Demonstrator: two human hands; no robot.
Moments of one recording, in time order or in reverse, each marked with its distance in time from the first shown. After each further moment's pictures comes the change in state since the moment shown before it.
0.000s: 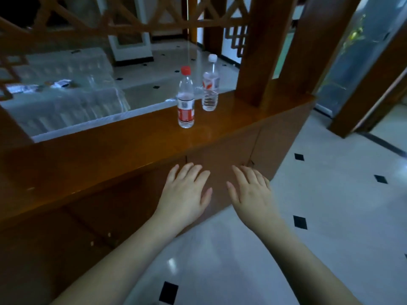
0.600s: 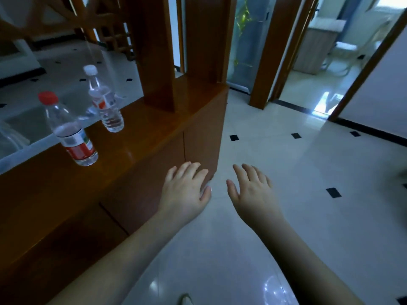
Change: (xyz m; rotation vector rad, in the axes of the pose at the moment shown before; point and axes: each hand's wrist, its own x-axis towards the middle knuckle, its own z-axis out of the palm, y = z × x) left_hand 0.154 0.122 0.061 -0.137 -0.058 0.370; right_hand 0.017 0.147 -0.029 -0.116 0.078 0.468
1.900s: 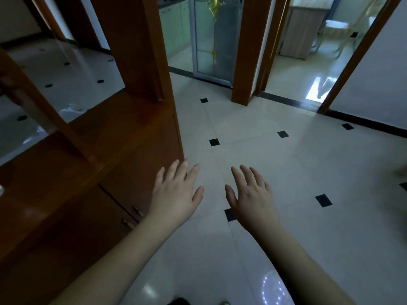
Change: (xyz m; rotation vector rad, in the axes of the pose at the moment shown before) left_hand 0.301 0.138 0.094 0.110 -0.104 -0.002; right_hand 0.224 0.258 0.018 0.073 -0.024 0.067
